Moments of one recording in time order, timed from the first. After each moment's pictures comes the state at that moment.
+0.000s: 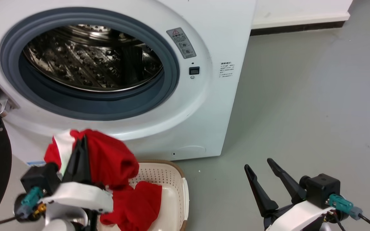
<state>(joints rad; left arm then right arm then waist) -0.10 0.45 -0.35 -0.09 -0.65 0.36 -0.18 0.08 -0.05 0.23 -0.14 0.26 0.13 0.11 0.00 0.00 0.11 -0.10</state>
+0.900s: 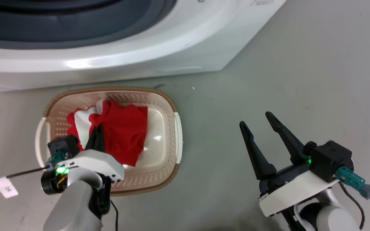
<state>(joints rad) -0.40 0.21 -0.26 0.59 -0.62 0.10 -0.26 -0.09 -0.05 0.26 -0.22 0.21 0.13 0.08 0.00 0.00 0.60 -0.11</state>
